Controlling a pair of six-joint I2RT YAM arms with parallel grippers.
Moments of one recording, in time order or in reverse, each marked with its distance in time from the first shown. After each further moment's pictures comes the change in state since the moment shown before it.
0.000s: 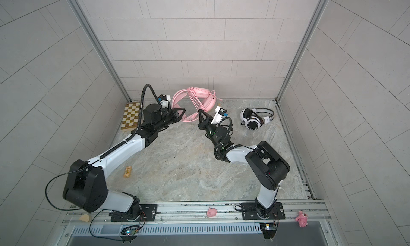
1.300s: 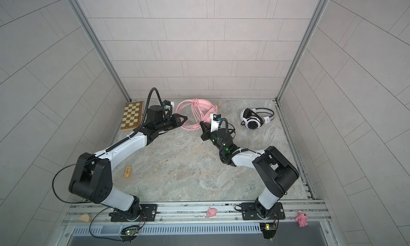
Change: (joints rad) left arm 0.058 0.072 0.006 -0.124 0.157 -0.011; right arm -0.010 -0.120 -0.138 -0.320 -0.165 -0.394
